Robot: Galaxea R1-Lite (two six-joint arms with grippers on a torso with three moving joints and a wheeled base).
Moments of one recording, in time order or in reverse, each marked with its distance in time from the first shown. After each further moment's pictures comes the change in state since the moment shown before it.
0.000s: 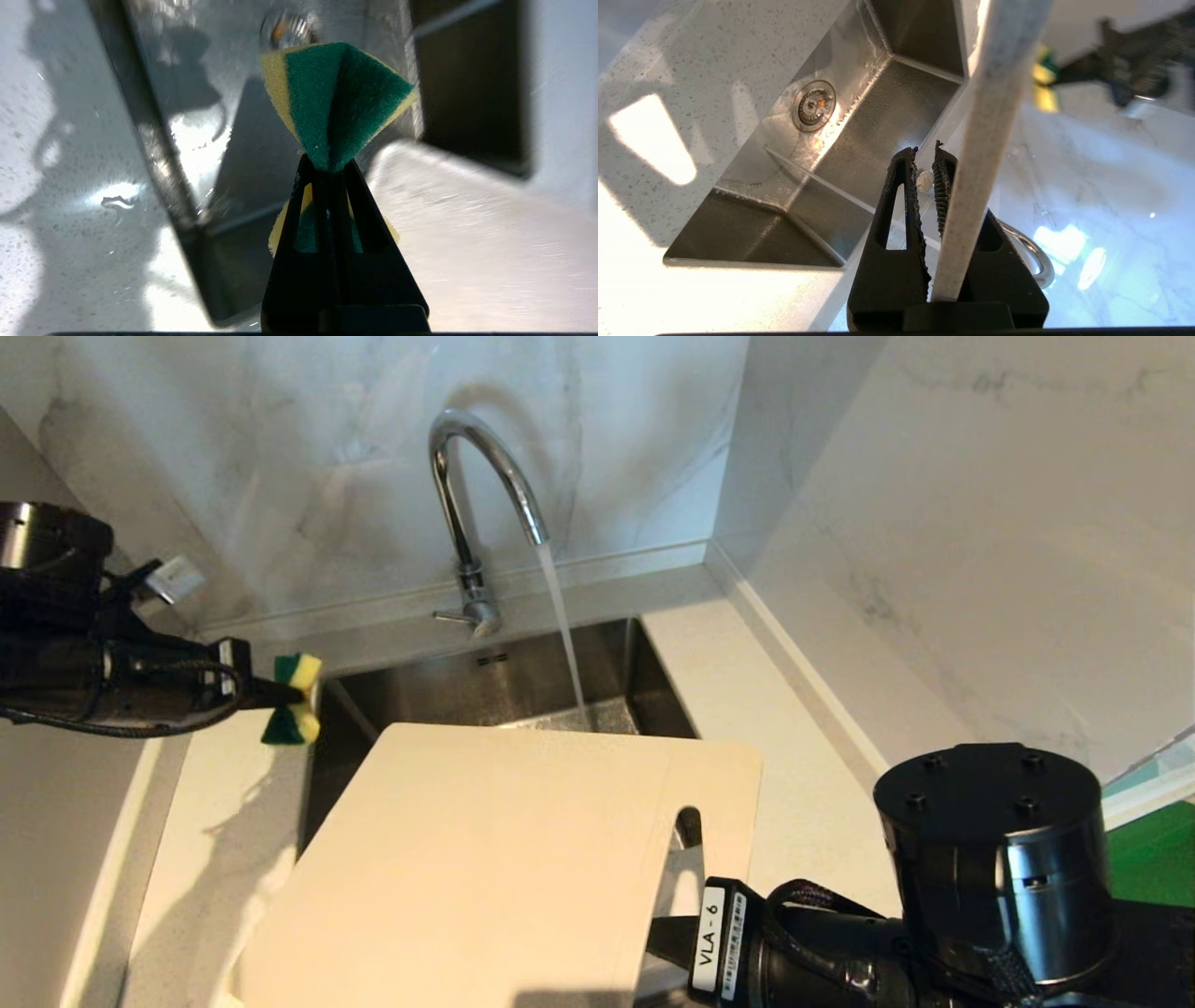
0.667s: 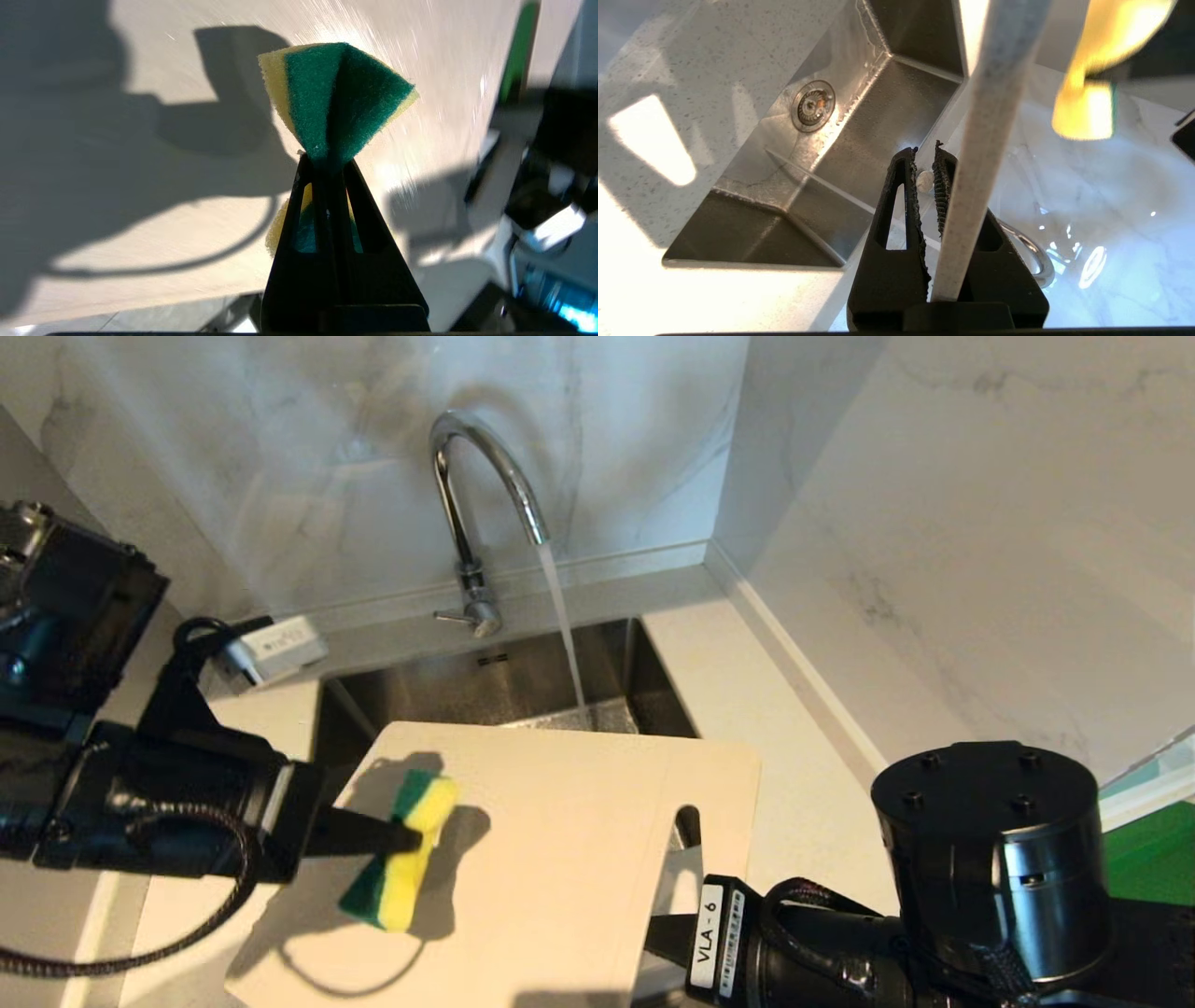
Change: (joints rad) left arm -0.681 -0.205 0.110 0.220 0.112 -0.161; right arm 0.000 0.002 -0.003 -0.001 -0.001 0.005
